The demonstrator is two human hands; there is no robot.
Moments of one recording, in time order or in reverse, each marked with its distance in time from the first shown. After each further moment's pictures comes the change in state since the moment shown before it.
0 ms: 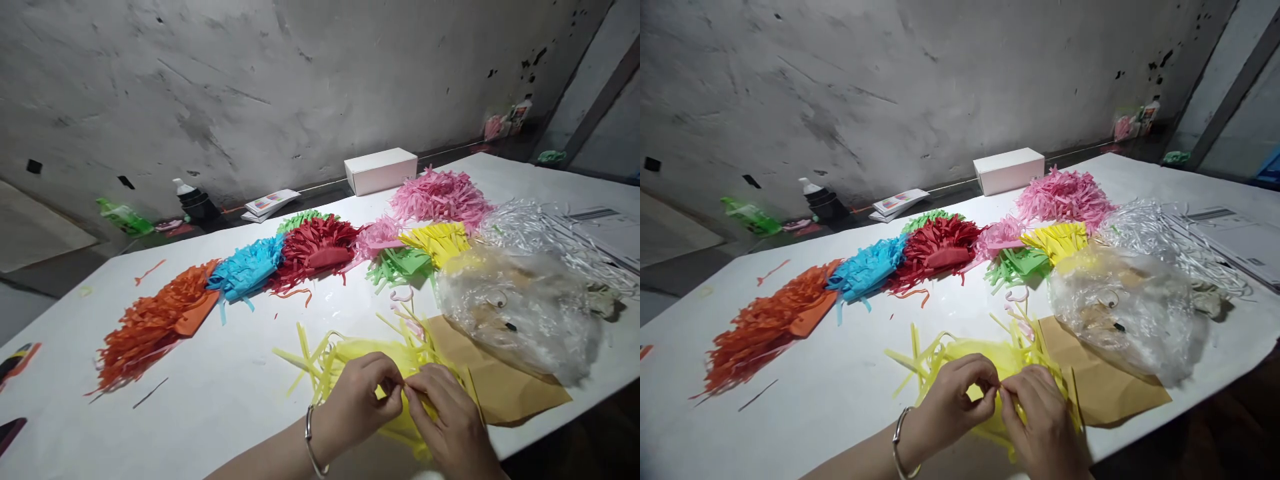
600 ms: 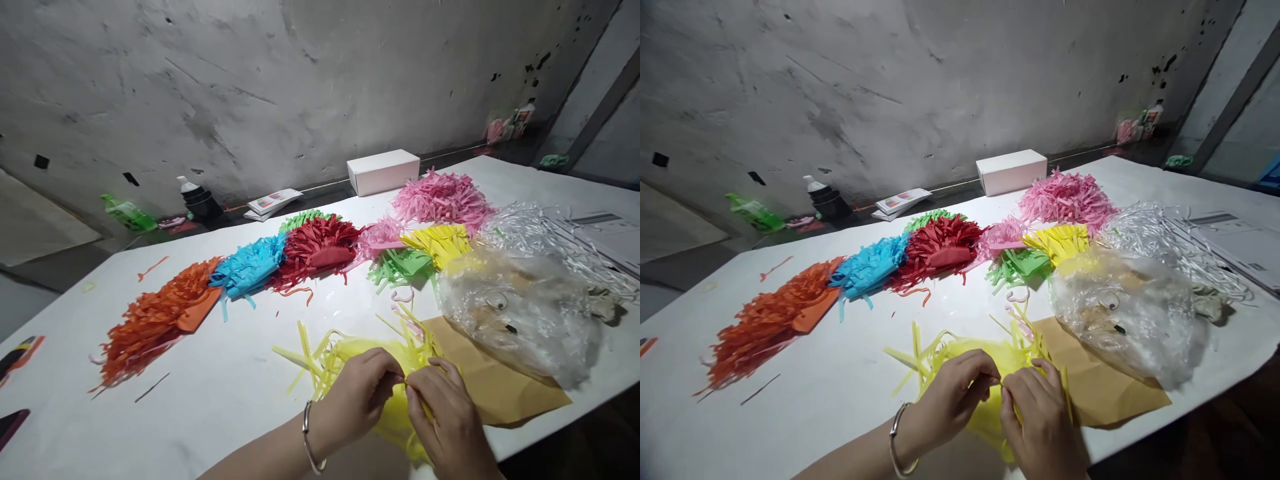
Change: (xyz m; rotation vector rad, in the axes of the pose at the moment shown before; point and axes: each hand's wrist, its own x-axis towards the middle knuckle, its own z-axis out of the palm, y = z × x) left_hand 0.002 0.002 -0.013 -0.022 -0.094 0.018; right_hand 0.004 -0.004 -0.003 -0.078 -0.046 -0.054
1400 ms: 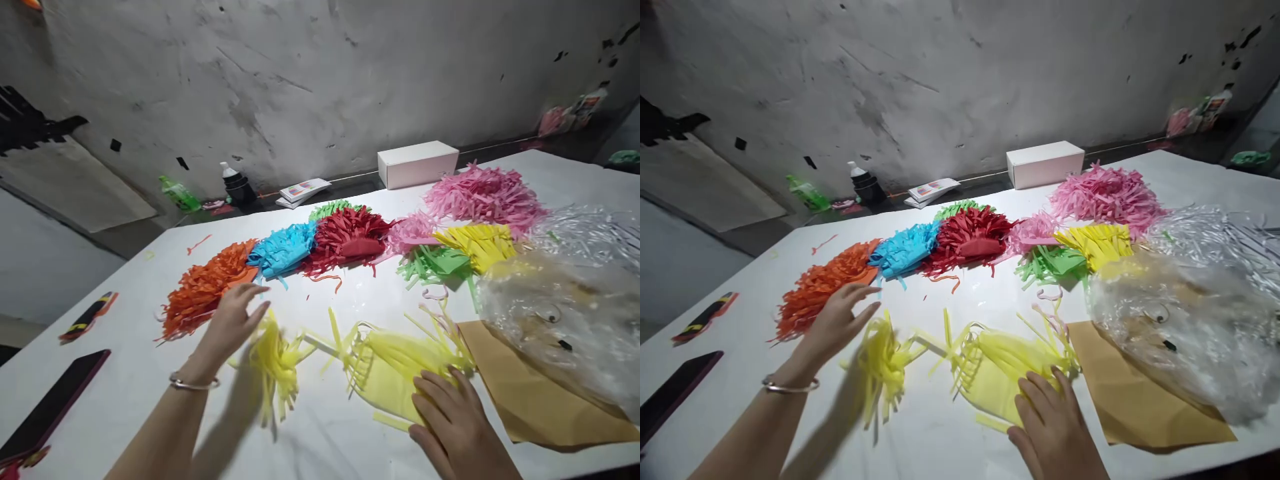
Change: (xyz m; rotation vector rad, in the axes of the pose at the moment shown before) left_hand -0.097 -0.074 -0.200 0.297 0.397 -0.570; right_hand -0.031 0.012 0.021 -0.247 -0.290 -0.369
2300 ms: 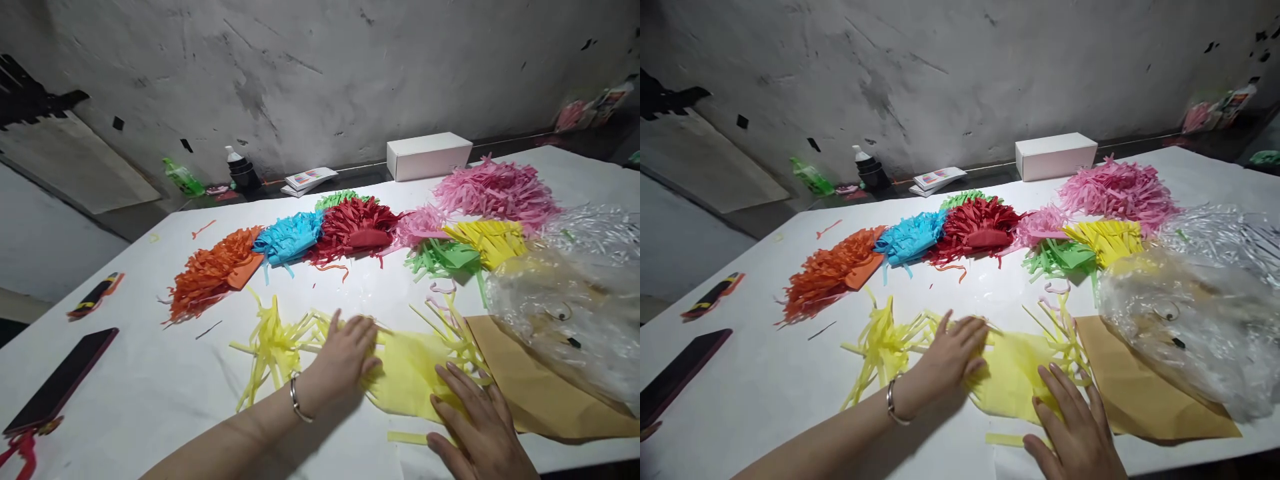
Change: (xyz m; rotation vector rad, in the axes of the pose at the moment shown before) left_hand -0.059 0.051 0.145 0.487 -0.231 0.611; right_hand -0.023 0.000 -0.013 -0.105 0.014 -0.002
